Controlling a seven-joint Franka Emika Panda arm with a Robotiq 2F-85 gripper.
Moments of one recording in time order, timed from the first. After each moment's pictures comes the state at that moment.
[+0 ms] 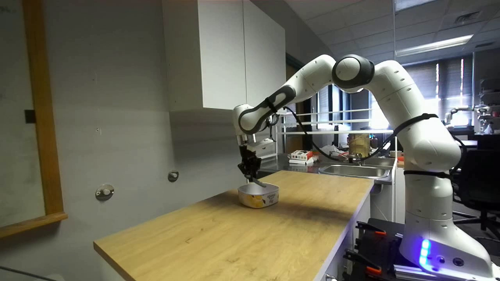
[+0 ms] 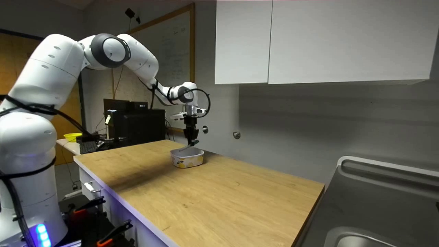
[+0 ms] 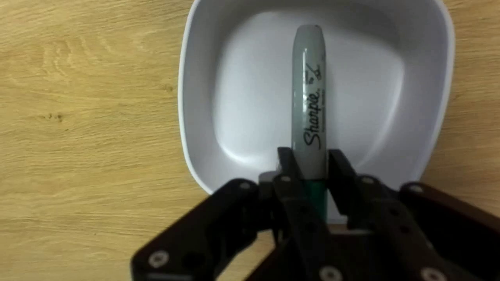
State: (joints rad) arm 0.08 0.43 0.00 -1.69 -0.15 2.03 0.34
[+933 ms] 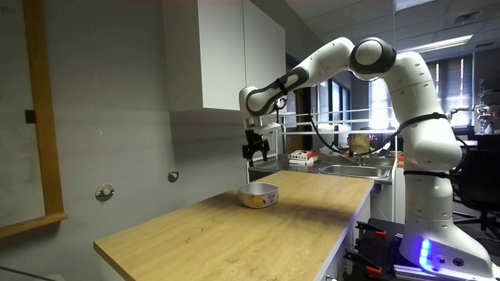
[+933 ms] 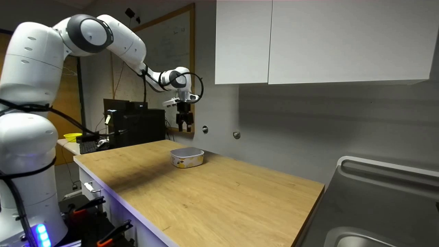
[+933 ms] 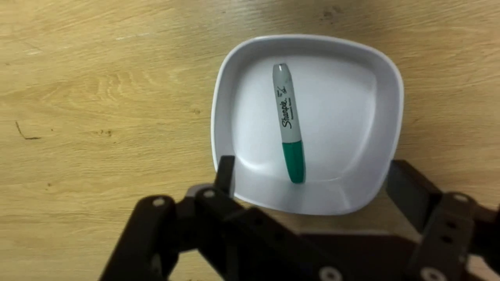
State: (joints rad) arm 0.10 0.22 -0.01 -1.80 -0.14 1.95 0.34
